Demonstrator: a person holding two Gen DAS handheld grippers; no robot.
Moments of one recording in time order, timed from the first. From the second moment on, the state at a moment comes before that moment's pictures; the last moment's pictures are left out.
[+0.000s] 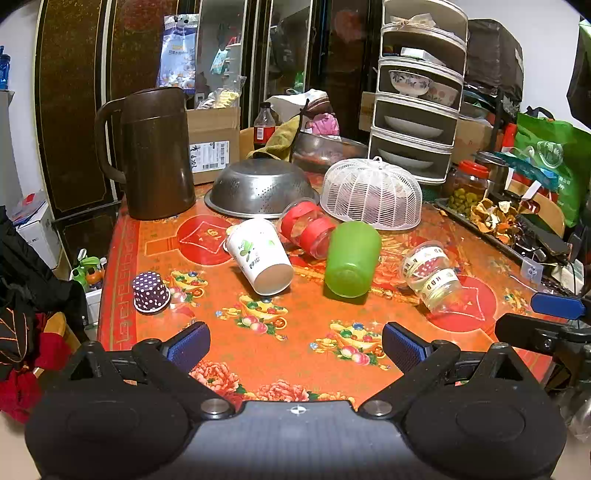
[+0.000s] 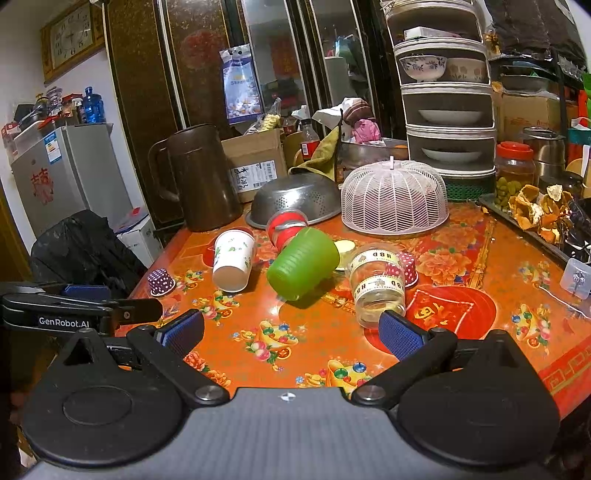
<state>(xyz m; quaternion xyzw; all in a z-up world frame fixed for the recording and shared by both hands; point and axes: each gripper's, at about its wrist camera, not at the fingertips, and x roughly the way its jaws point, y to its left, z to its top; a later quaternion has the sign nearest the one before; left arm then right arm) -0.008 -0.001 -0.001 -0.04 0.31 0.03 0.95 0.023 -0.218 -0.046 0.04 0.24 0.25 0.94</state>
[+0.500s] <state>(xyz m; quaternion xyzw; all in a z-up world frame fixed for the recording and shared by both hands) -0.003 0.004 -0.009 -0.04 0.31 0.02 0.95 0.057 -0.198 -0.031 0.01 0.26 0.29 0.92</state>
